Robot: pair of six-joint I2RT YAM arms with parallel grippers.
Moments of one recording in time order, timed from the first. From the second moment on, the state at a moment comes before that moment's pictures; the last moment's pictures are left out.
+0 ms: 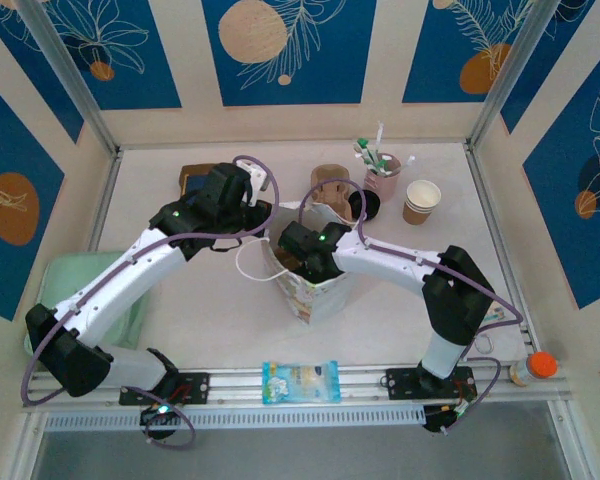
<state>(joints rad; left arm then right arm) -0.68 1.35 1.37 -0.71 -0.06 -0.24 0.90 1.71 1.27 -1.02 0.04 0.67</state>
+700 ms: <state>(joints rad) -0.68 1.35 1.37 -0.71 -0.06 -0.24 0.90 1.74 1.25 -0.99 0.04 0.67</state>
